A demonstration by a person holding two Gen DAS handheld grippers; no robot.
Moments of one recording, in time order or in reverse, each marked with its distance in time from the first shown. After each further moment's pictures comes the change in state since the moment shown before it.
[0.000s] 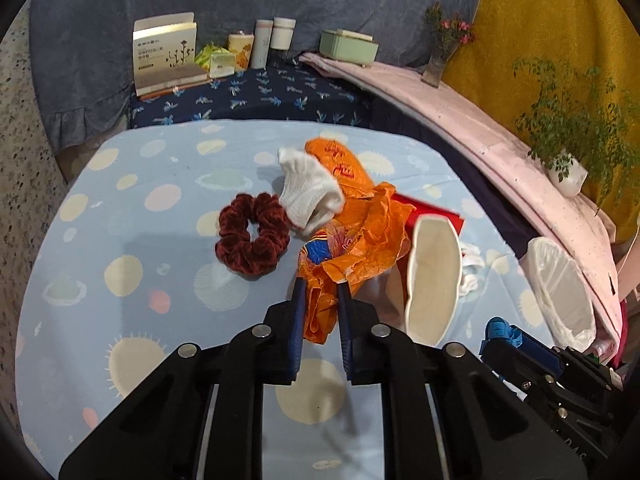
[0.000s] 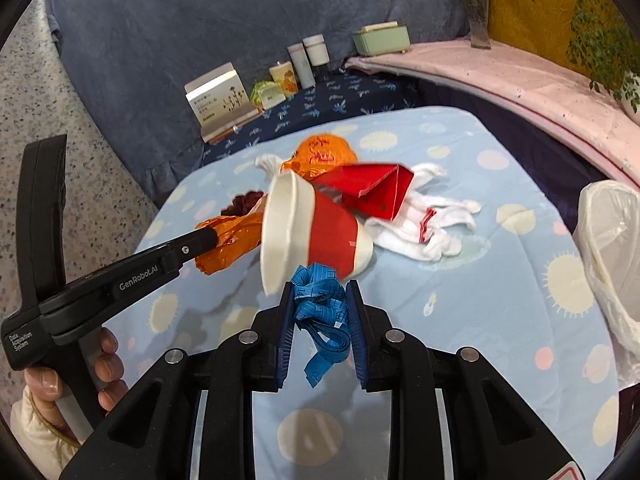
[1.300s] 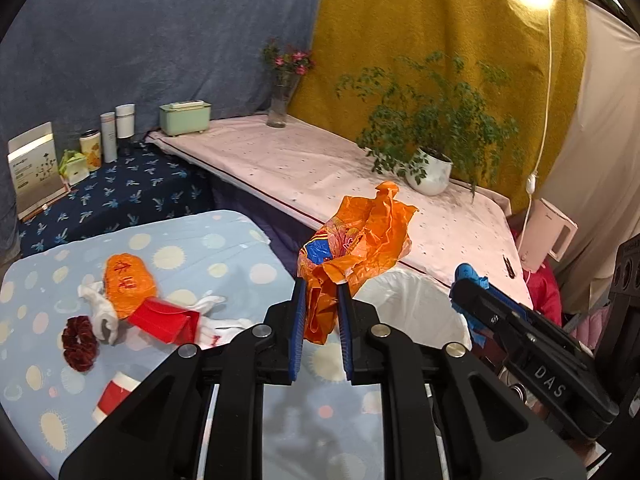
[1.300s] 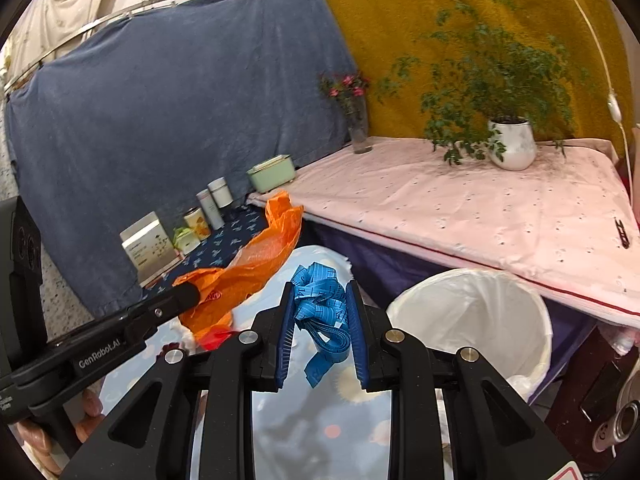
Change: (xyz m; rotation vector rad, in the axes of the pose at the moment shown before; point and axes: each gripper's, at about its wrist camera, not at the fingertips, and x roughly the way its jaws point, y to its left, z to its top) left arm -0.066 -0.229 0.036 0.288 -0.125 -0.335; right arm -0.179 -0.142 0.039 0.206 -0.401 -0.228
